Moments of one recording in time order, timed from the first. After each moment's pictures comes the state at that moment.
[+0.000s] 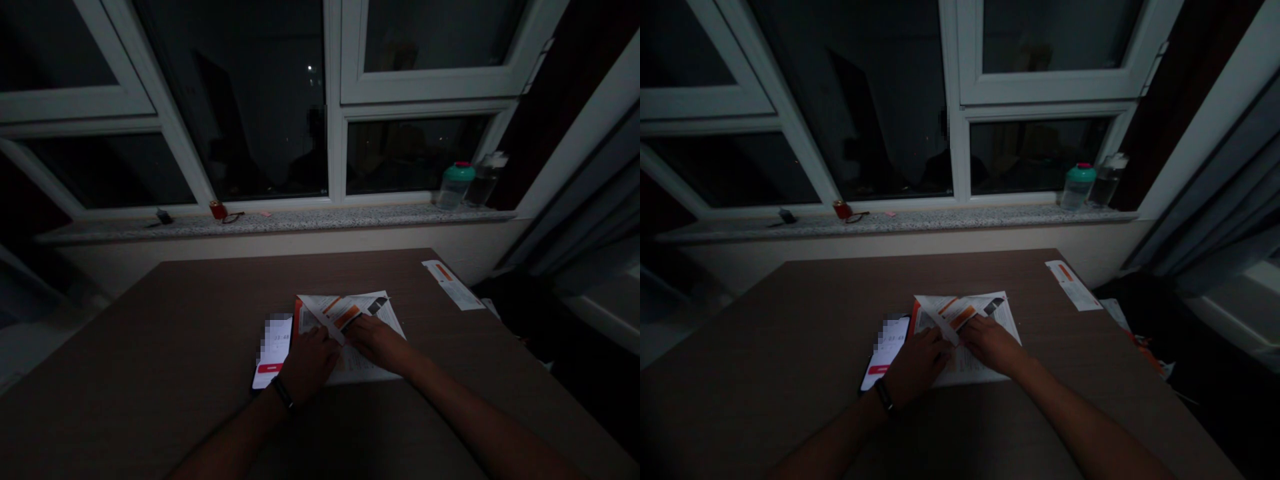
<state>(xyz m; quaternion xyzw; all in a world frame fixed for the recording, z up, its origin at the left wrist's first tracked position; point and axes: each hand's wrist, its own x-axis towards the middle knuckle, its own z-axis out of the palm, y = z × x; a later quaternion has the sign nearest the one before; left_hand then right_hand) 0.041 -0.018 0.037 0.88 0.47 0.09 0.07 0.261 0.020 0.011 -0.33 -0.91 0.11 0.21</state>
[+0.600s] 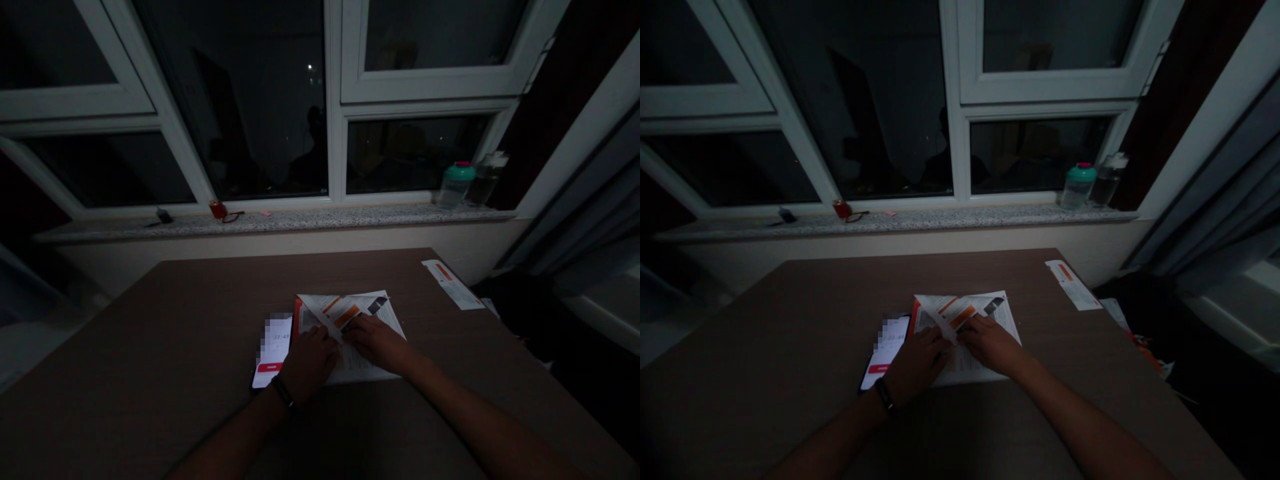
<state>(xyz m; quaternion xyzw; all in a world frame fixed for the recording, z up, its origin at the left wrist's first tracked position) 0.042 -0.019 0.036 0.88 0.47 0.09 0.07 0.262 0.019 0.007 -0.32 -0.92 0.09 0.20</state>
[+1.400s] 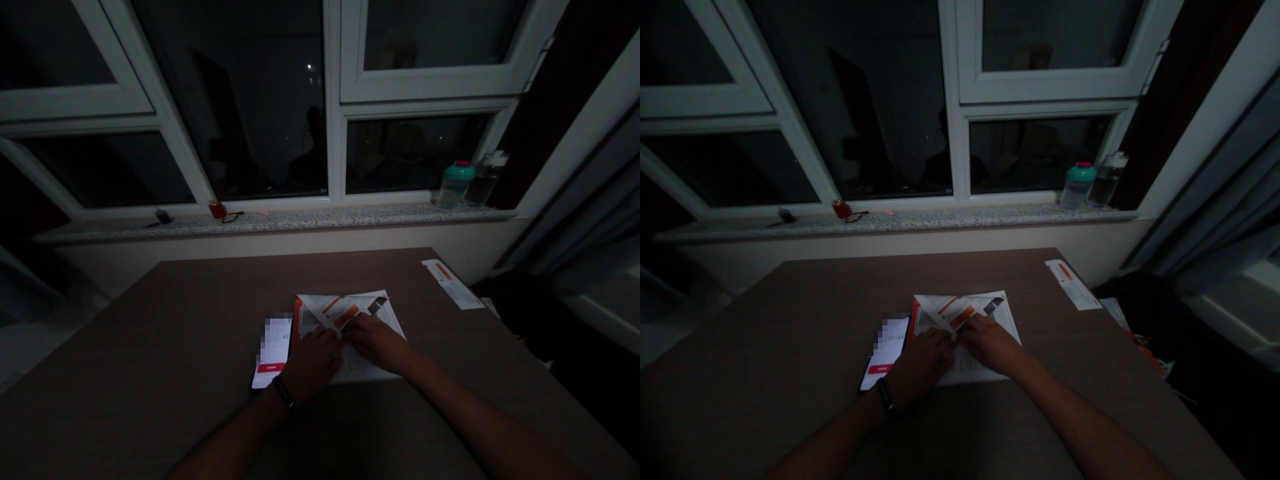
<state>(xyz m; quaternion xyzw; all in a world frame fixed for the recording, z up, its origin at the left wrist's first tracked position) 0.043 -0.019 0.035 0.90 0.42 0.09 0.08 0.261 0.018 0.009 -0.33 -0.92 0.09 0.19</state>
